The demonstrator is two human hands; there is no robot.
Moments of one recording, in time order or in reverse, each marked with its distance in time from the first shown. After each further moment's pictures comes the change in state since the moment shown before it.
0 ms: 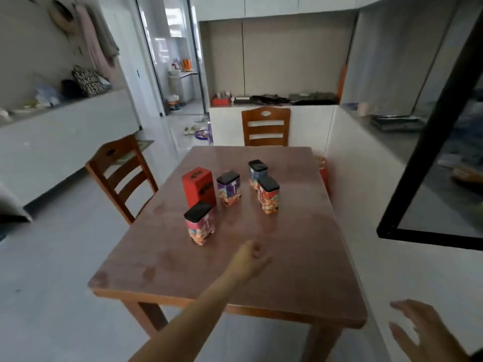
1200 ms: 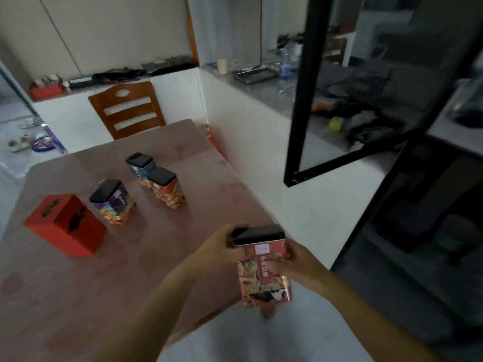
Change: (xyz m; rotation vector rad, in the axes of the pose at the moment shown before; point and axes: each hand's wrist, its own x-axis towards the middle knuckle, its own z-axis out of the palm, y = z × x) left_hand 0.036 0.057 0.036 -0.114 -0.772 0.299; right_hand 0.008 -0.109 0.029 0.982 -0.177 0.311
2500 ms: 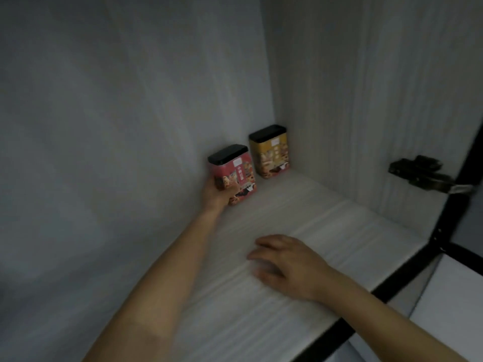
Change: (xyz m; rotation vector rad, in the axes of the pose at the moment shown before) left_hand 0.325 0.455 0.864 0.082 -0.773 0.650; right_hand -0.431 0.024 -0.544 -0.955 1.391 0.419
